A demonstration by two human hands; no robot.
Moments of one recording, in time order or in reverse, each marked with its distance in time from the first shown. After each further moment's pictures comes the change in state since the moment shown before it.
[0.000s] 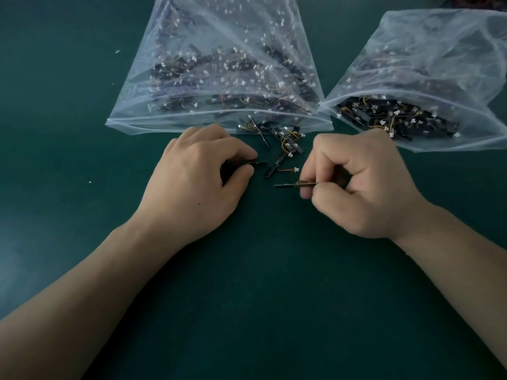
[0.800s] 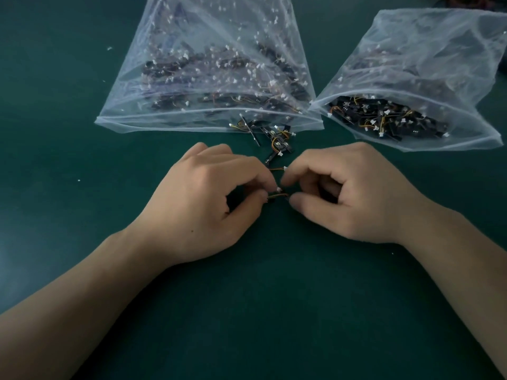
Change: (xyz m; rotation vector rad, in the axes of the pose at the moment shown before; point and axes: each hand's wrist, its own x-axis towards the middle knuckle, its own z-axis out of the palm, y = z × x) left_hand -0.009 0.021 -0.001 -0.072 -0.089 0.281; right_hand -0.009 0.004 -0.017 -0.215 -0.238 0.104
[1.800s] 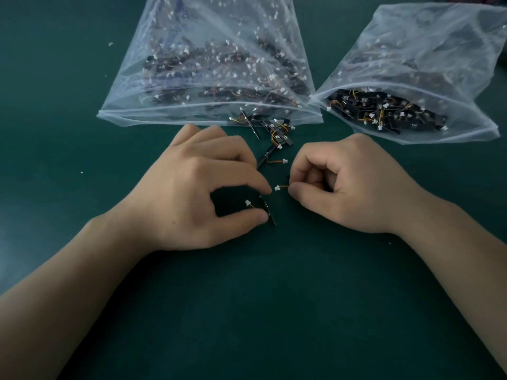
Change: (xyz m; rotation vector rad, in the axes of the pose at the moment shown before) left_hand -0.001 -0.009 -0.015 0.046 -0.120 0.111; right_hand -0.001 -0.005 0.002 -0.044 -0.002 0.117
